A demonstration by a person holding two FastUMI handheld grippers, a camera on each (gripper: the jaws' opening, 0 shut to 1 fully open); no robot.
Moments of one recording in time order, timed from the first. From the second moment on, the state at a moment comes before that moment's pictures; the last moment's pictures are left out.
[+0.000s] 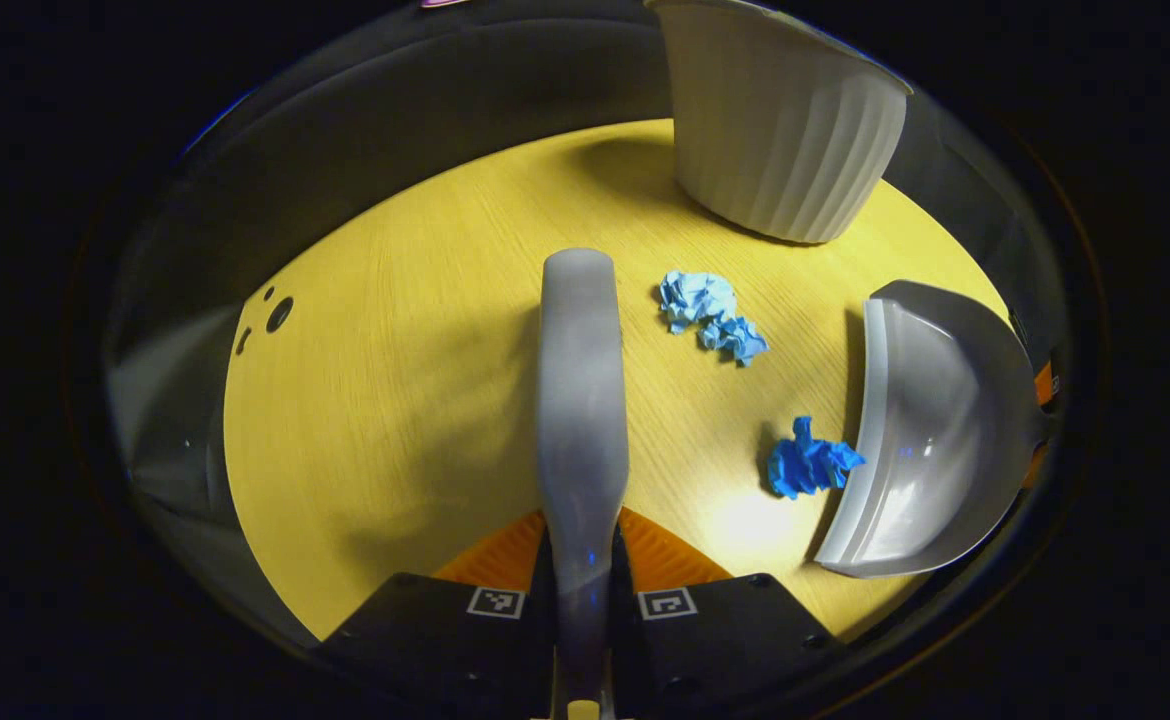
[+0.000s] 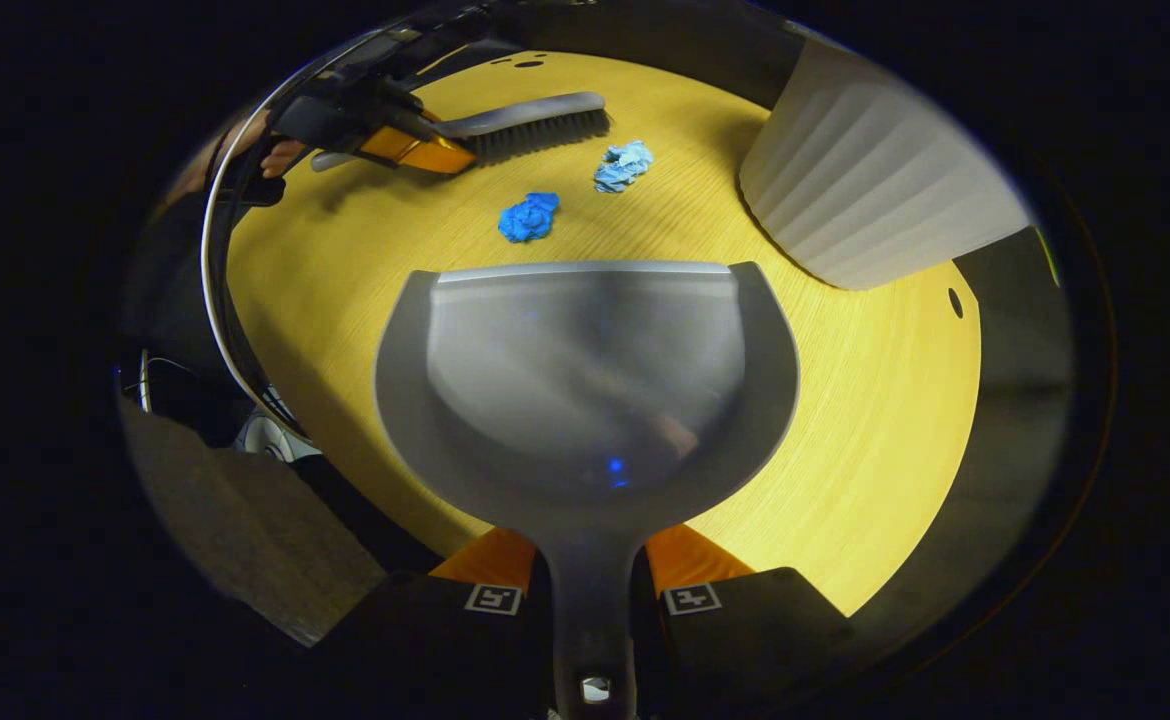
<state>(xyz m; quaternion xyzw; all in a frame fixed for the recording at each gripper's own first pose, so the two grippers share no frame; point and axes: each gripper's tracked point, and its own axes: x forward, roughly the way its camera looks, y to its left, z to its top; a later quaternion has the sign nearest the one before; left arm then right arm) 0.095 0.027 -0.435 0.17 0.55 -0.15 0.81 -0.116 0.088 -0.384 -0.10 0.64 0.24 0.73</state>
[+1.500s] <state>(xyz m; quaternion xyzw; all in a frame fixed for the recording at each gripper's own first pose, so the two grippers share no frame) 0.007 -0.112 -0.404 0.01 0.57 -0.31 0.76 -0.111 0.089 -0.395 -0.08 0.58 0.25 0.78</state>
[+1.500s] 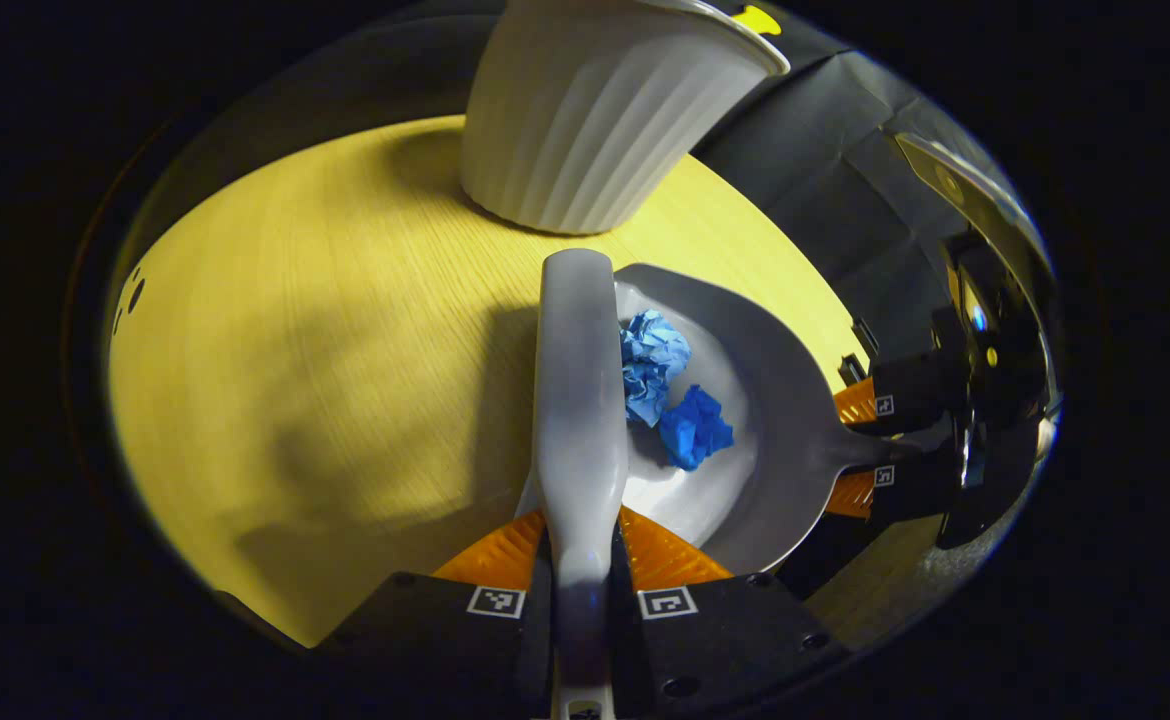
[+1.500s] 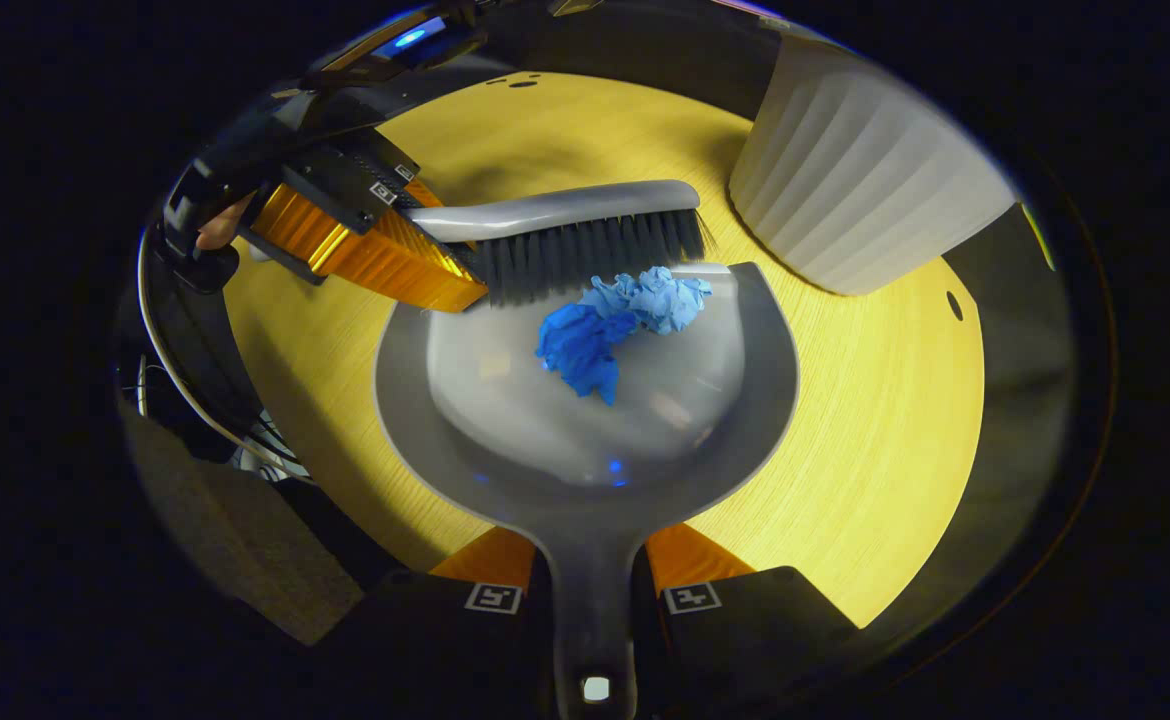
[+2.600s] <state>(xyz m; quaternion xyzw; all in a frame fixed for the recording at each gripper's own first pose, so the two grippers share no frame) 0.006 0.013 -0.426 0.00 0.54 -0.18 0.82 -0.105 0.095 -0.371 0.01 0.57 0.09 0.81</state>
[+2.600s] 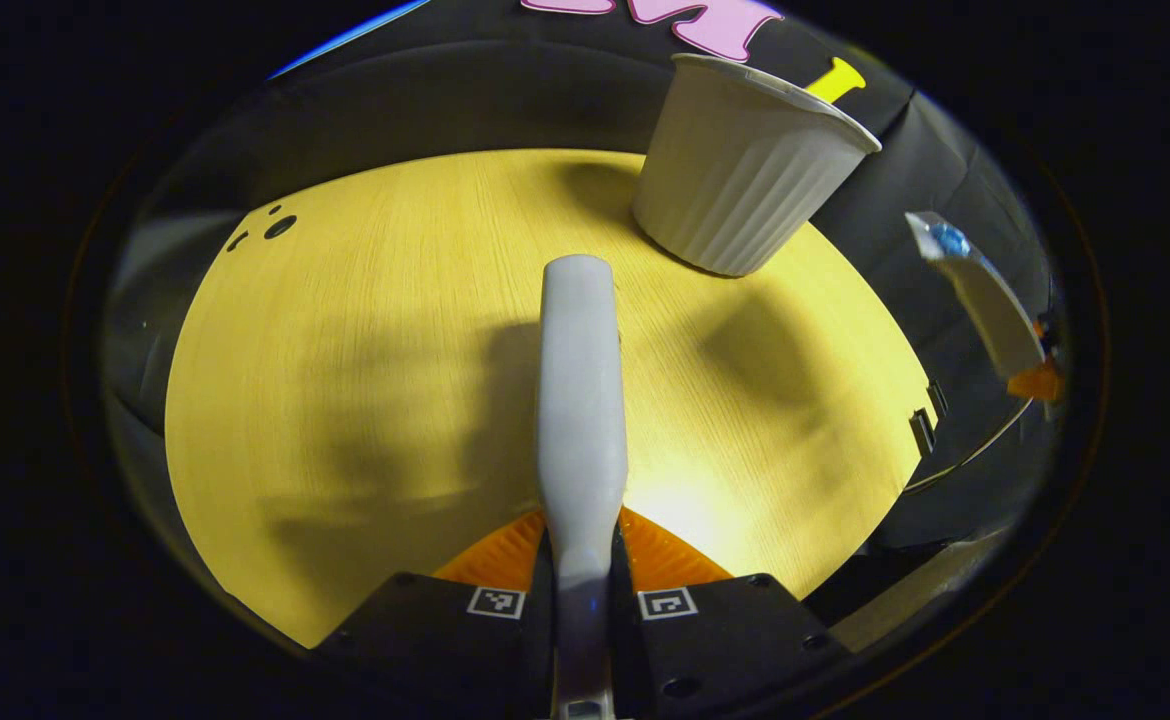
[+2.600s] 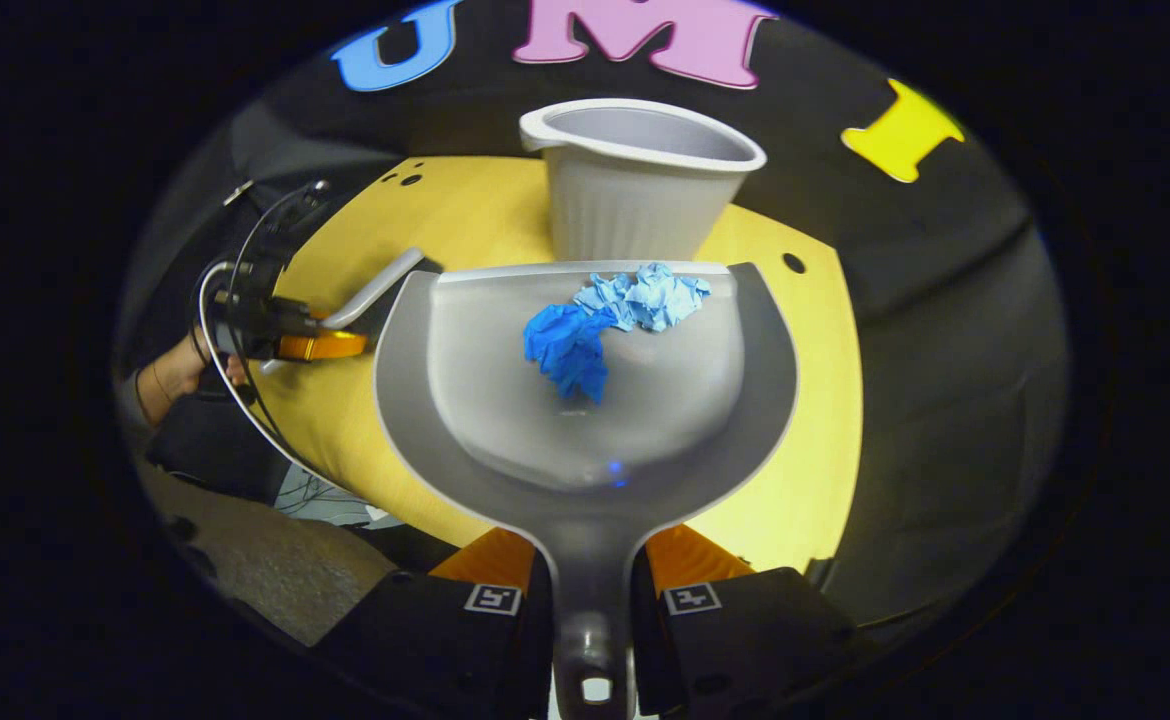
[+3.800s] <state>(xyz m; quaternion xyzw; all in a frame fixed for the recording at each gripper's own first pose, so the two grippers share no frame) -0.016 0.021 -0.444 0.00 0.55 -0.19 0.82 -0.090 0.063 -0.356 -0.15 0.58 0.05 0.80</state>
